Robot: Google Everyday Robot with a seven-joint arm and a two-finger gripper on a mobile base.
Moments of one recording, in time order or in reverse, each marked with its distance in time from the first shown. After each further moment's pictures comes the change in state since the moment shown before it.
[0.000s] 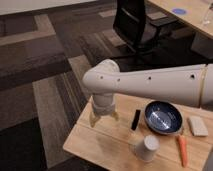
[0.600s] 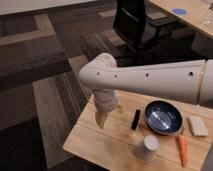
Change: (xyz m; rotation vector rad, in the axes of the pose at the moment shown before) arm 0.007 -0.008 -0.015 0.054 0.053 -0.256
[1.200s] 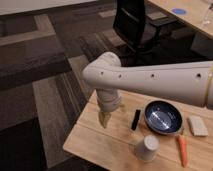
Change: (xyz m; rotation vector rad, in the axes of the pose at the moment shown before) arm 0.028 -0.027 -0.006 0.001 -0.011 -0.028
